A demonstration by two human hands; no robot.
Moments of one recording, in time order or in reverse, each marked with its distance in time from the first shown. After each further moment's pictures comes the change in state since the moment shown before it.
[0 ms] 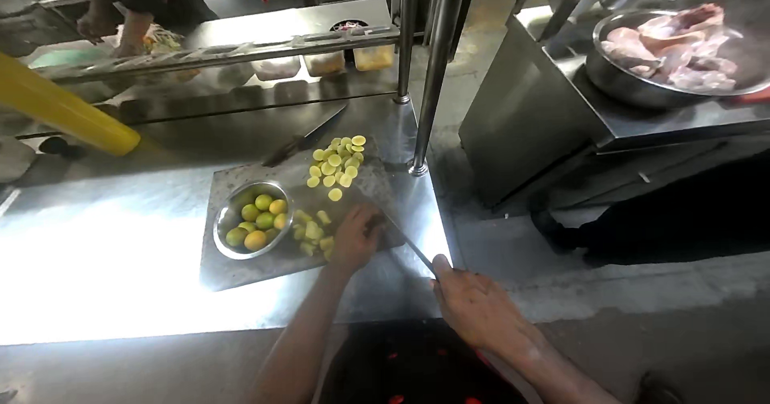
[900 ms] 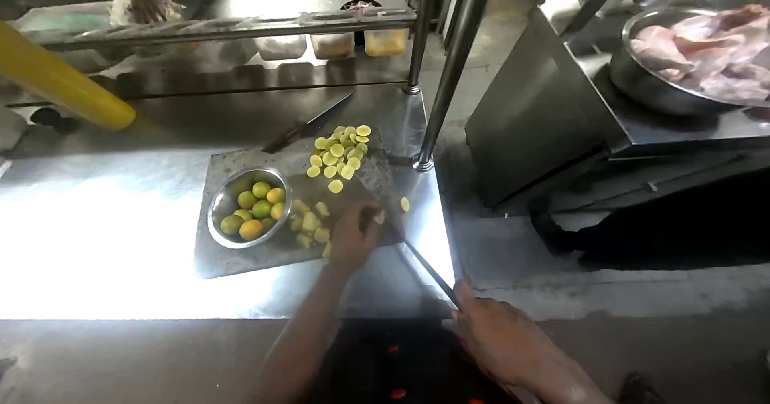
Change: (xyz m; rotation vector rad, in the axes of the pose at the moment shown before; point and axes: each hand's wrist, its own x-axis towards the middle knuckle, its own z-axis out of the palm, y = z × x) left_hand -0.005 -0.004 0.010 -0.172 0.099 -0.095; right_hand -0.018 0.029 0.007 -0.014 -0.239 0.070
